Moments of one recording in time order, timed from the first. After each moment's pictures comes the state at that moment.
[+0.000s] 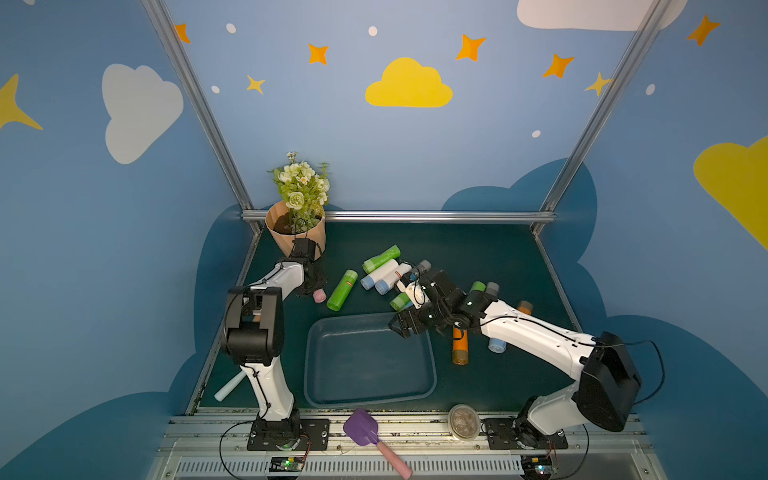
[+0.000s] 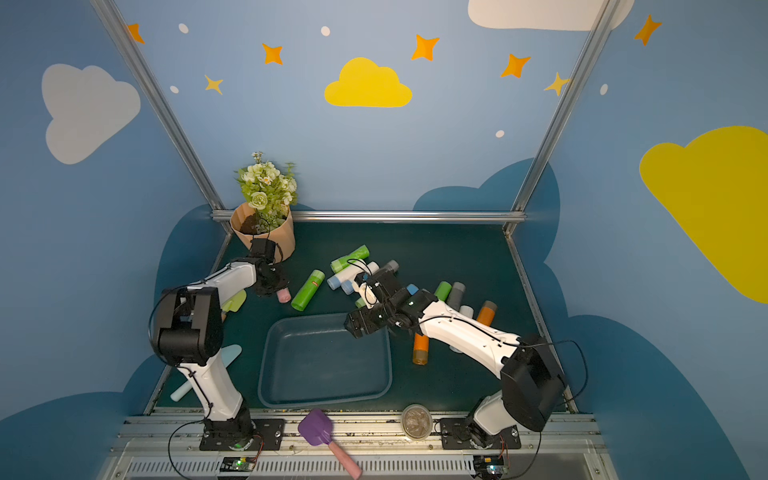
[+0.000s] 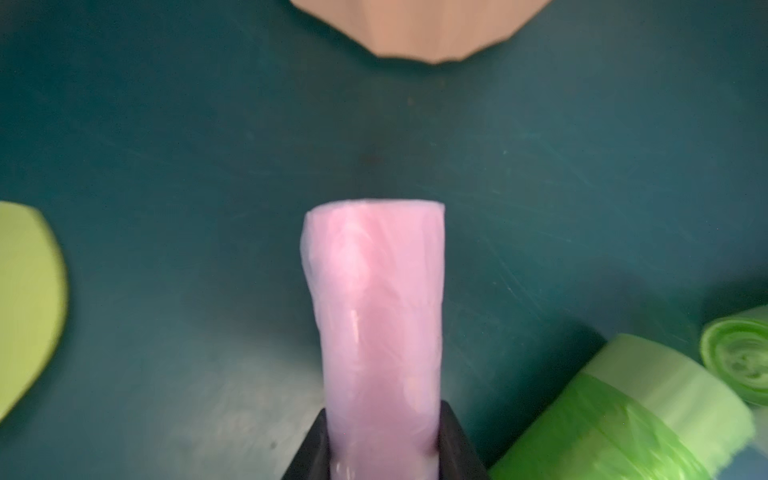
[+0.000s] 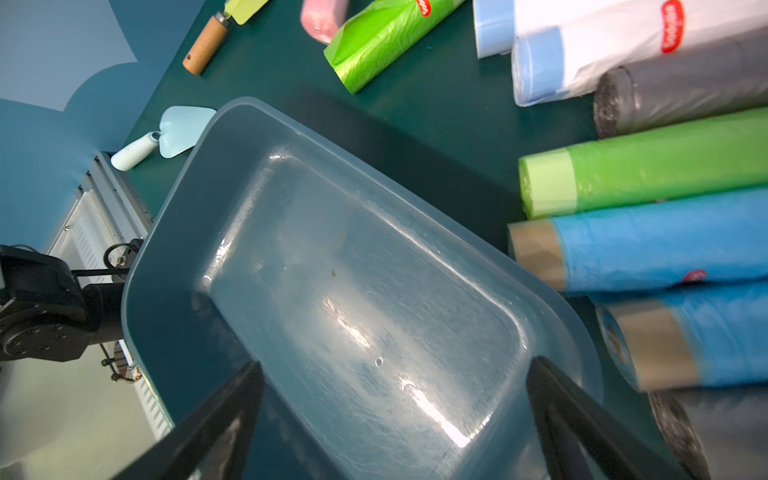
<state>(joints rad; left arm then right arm) -0.01 1.83 1.24 -0.52 -0.06 -0.51 0.87 1.46 1.09 -0.49 -0.24 0.30</state>
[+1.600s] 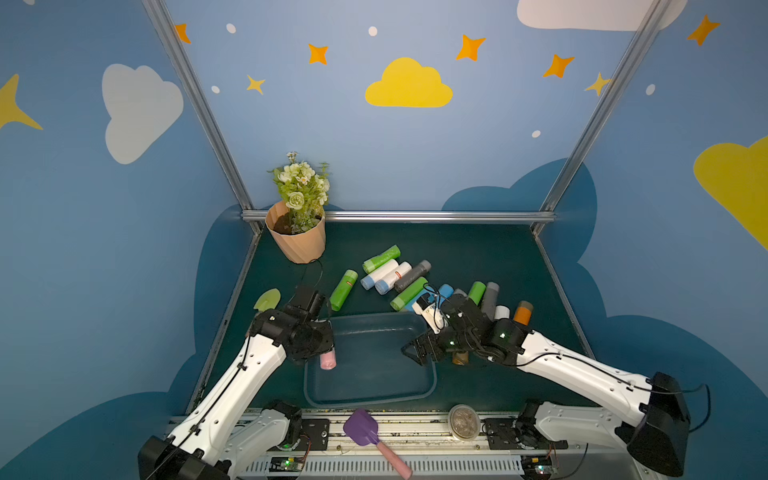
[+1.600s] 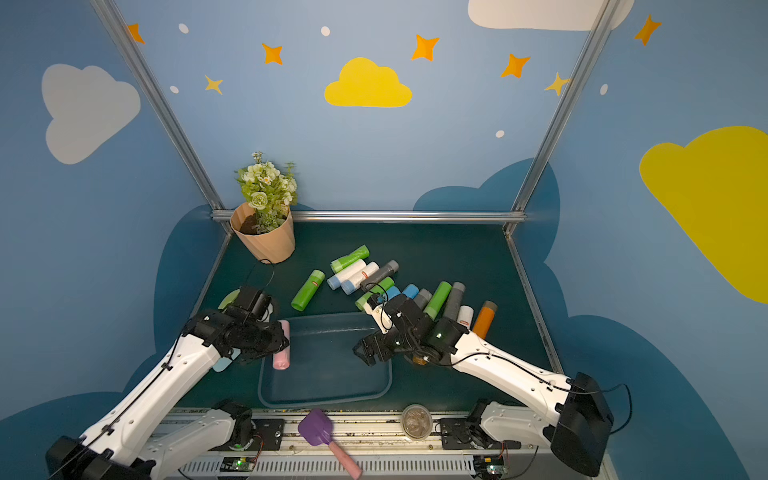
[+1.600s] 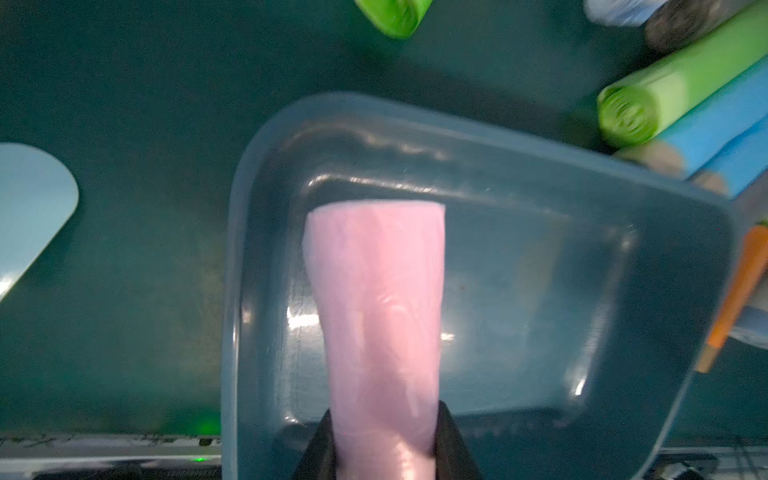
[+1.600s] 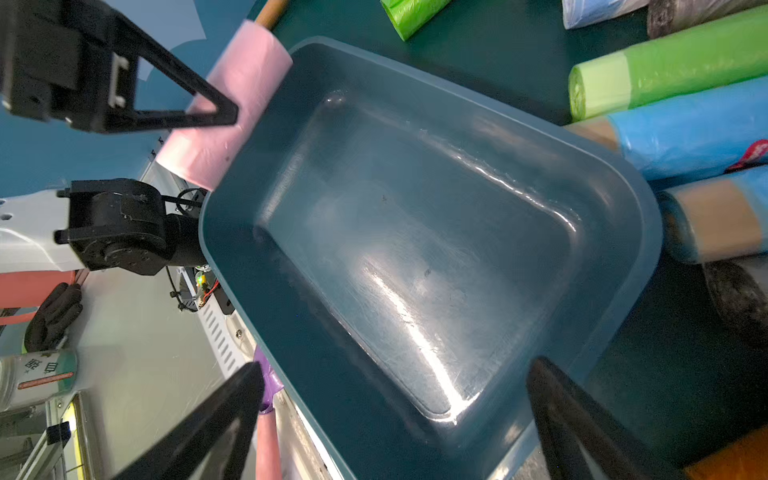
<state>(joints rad) -0.39 1.01 0.86 -1.14 0.06 -0.69 0.95 1.17 0.87 -0.49 -0.26 0.39</state>
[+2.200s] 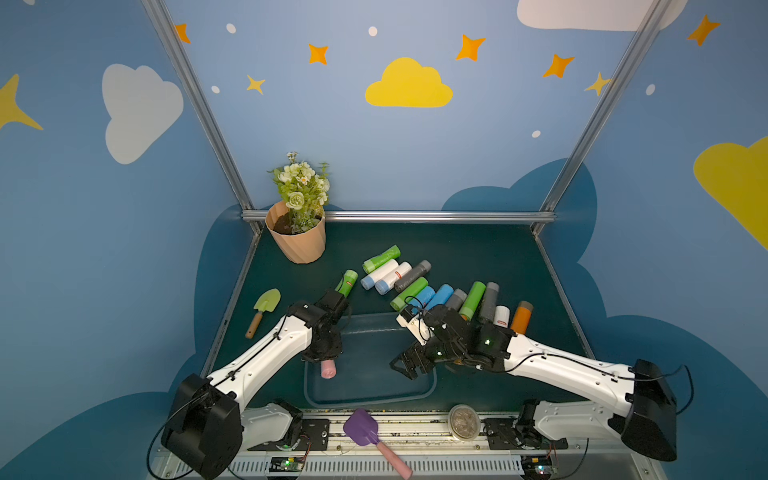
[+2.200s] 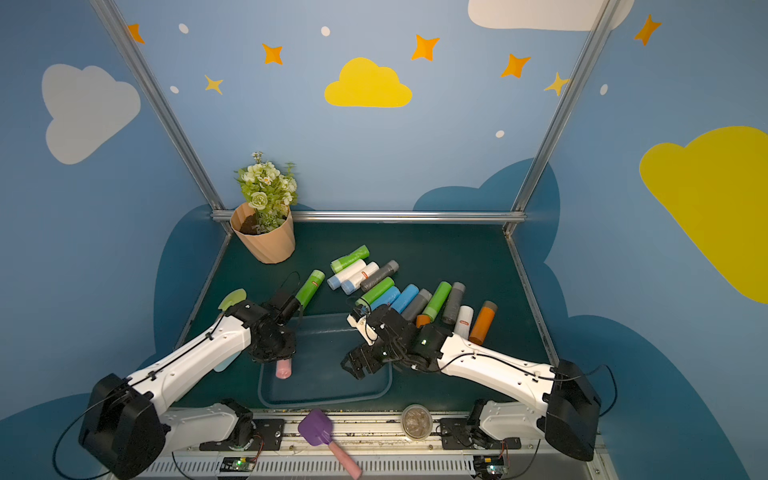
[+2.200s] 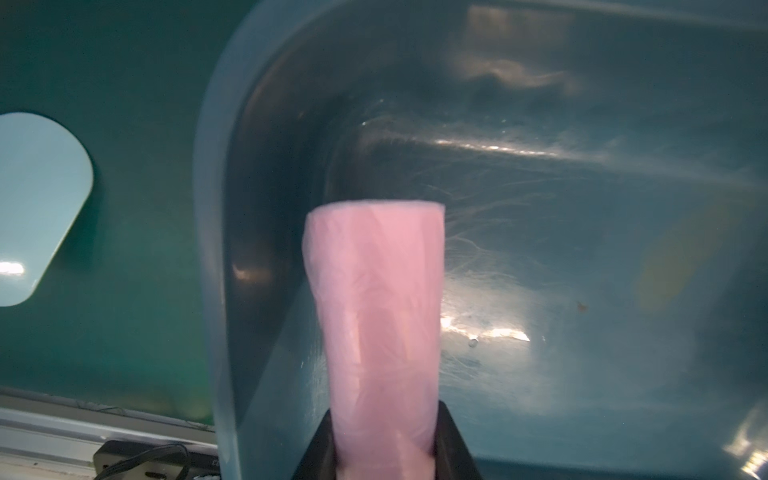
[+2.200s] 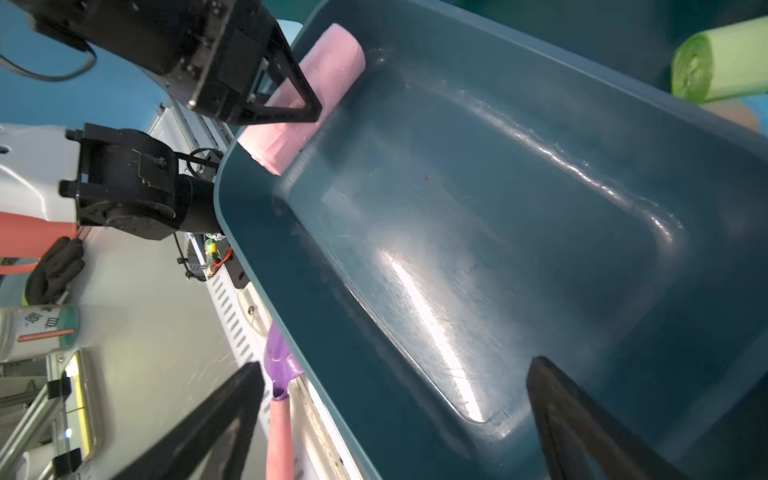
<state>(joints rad) -0.48 1.26 0.85 -1.11 -0.08 -0.73 1.08 1.25 0.89 -0.46 -0.24 0.41</state>
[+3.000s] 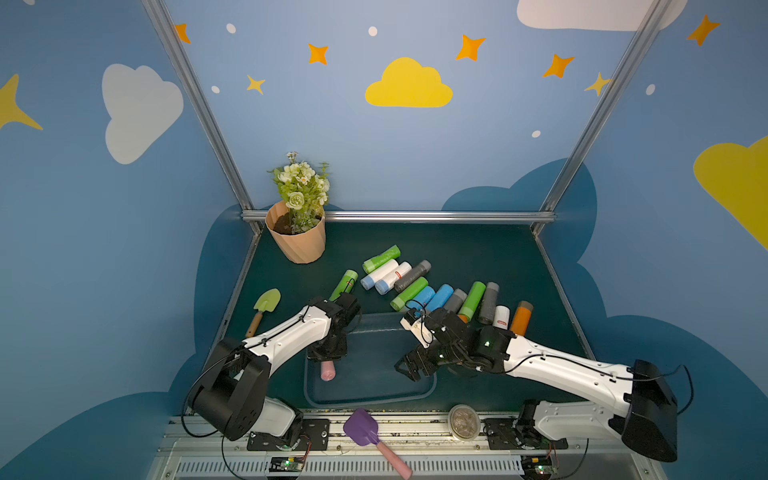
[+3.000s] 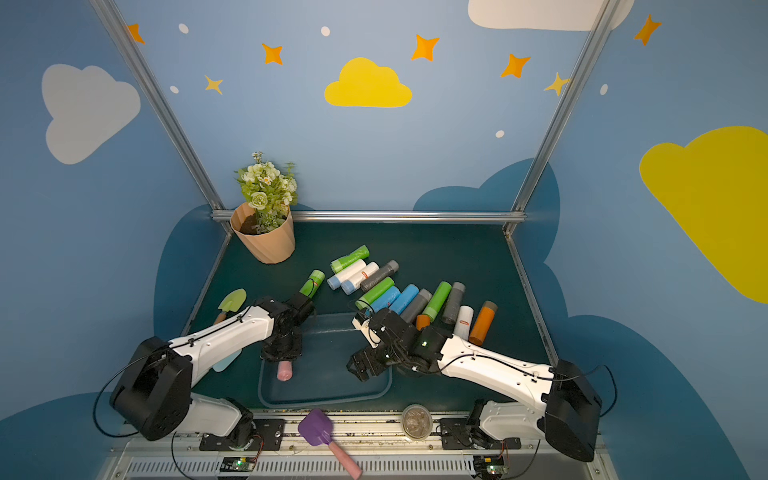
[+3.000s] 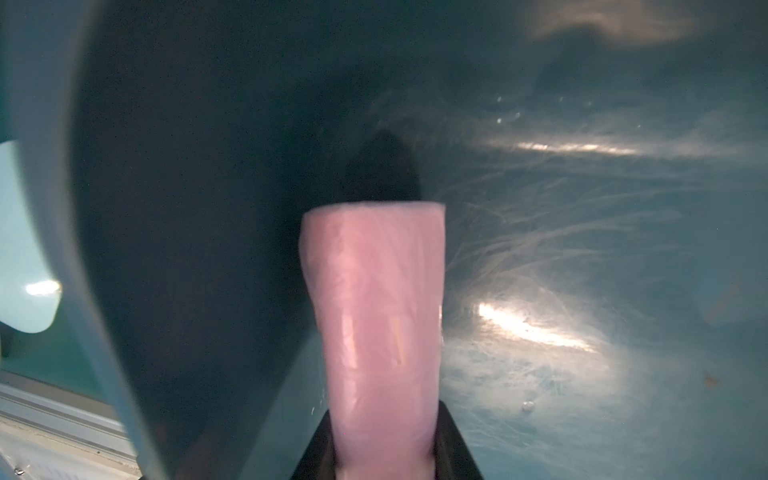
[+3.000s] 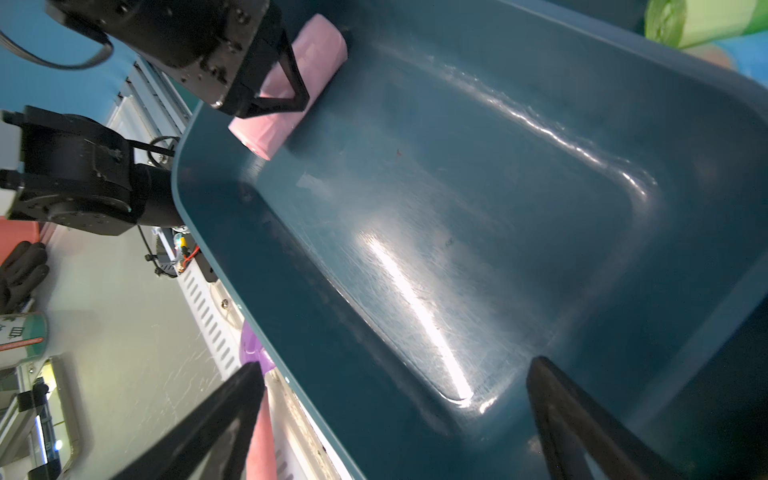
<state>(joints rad) -0.51 1.45 0.87 -1.08 -0.16 -0.71 1.08 1.24 0.84 -0.49 -0.20 0.42</state>
